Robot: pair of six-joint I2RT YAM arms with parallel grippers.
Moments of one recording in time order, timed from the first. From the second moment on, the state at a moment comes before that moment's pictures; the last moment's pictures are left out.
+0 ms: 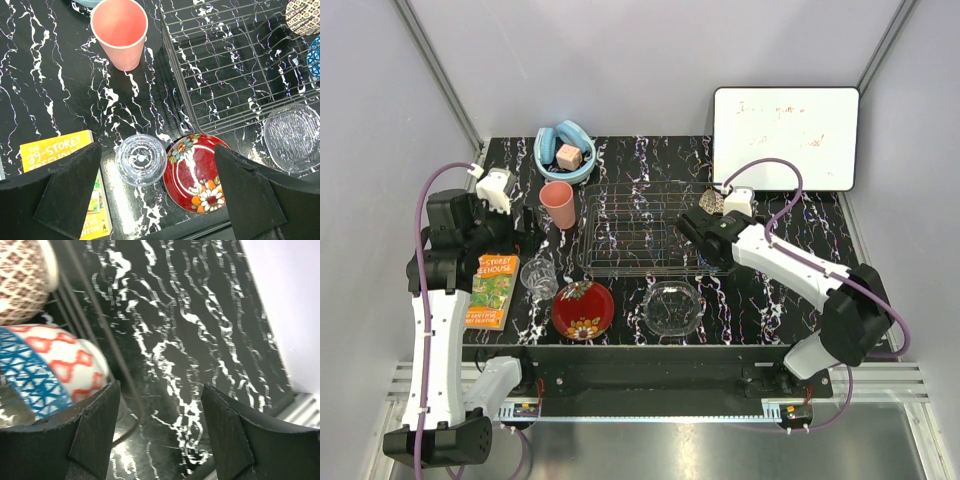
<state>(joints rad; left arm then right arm) 0.08 0.89 1.17 -0.89 0.38 0.13 0.73 1.52 1.19 -1.07 0.98 0.89</state>
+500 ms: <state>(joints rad) 0.08 0.89 1.17 -0.89 0.38 0.13 0.72 1.38 1.10 -0.86 0.78 0.78</state>
